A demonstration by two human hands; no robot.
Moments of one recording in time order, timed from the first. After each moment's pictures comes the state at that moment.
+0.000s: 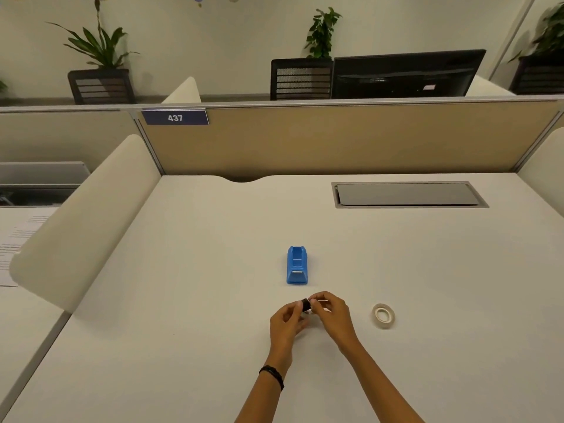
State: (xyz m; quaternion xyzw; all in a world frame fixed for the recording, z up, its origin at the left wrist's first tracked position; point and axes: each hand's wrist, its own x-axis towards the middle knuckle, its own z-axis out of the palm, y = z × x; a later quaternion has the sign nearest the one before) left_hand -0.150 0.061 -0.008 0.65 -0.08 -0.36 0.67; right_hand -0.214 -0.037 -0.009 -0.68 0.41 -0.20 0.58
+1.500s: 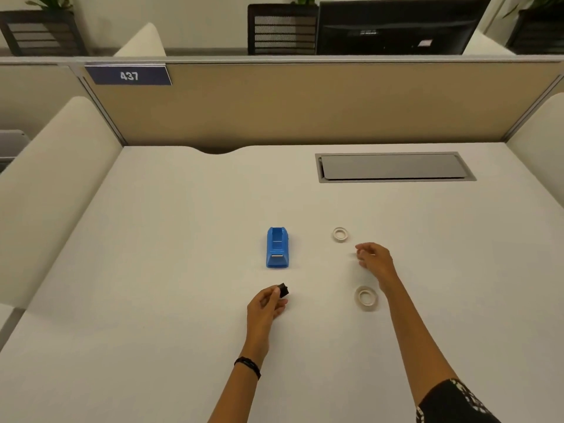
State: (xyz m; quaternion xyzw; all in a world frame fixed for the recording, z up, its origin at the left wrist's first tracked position) left_hand -0.135 0.054 -0.028 0.65 -0.04 -0.39 0.65; right_hand -0.260 -0.195 -0.016 -0.60 0.54 -0.20 0.55
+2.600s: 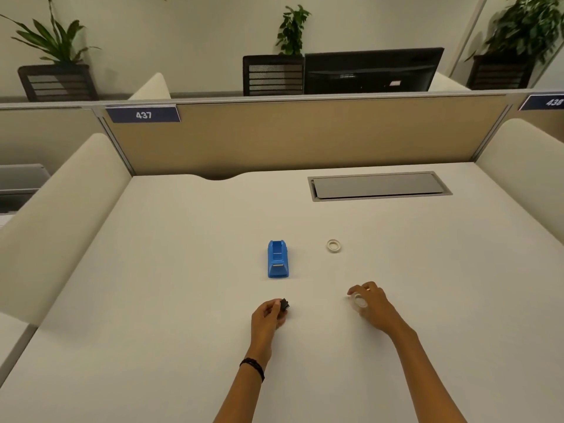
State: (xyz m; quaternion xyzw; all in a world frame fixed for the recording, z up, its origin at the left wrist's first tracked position) left_hand -0.139 0.064 -0.020 0.67 -0.05 -0.40 0.62; right_hand -0.320 -0.125 -0.019 -0.86 0.42 0.00 0.30
